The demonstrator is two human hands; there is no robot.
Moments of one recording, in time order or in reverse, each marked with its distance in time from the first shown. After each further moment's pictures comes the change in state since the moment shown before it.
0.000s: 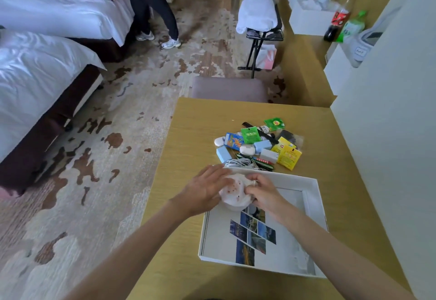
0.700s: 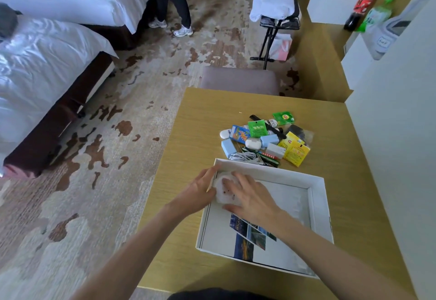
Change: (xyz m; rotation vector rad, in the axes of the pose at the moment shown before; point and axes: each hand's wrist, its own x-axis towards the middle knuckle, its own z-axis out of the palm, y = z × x) left_hand -0.016 0.010 0.017 -0.611 -0.157 -0.664; right_hand -0.016 0.013 0.017 -1.481 -0.050 -0.843
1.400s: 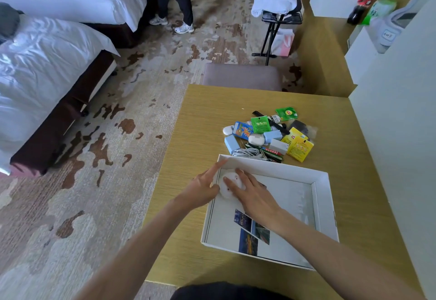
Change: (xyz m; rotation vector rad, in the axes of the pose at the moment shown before) left_hand 0.004 -0.004 -0.001 -0.039 -0.035 -0.016; right_hand -0.005 0.004 0.031 0.020 -0.084 0.043
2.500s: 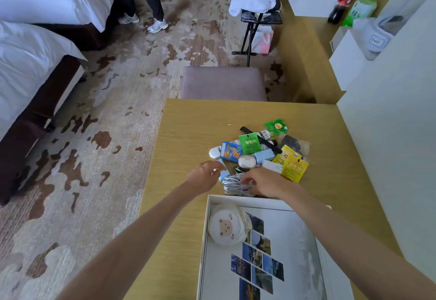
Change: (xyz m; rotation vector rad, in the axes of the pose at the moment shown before) left_hand 0.152 -0.001 -0.031 0.110 0.016 -0.020; right_hand 0.101 0.100 -0.075 0.359 -0.391 0.343
